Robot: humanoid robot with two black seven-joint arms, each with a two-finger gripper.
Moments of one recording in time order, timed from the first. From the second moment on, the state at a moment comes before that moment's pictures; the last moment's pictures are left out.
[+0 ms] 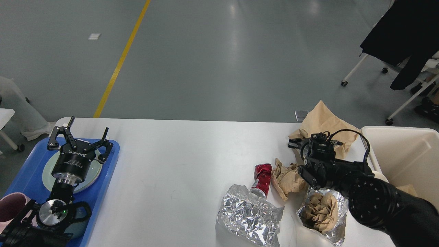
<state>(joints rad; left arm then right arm) -0.32 0.18 -1.46 -0.65 0.12 -0.68 -0.12 0.97 0.08 -0.92 0.17 -0.37 -0.02 -0.24</state>
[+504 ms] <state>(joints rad) -0.32 0.18 -1.46 -0.65 0.12 -0.68 -0.12 1.73 -0.18 -1.02 0.83 -0.37 0.43 -0.28</state>
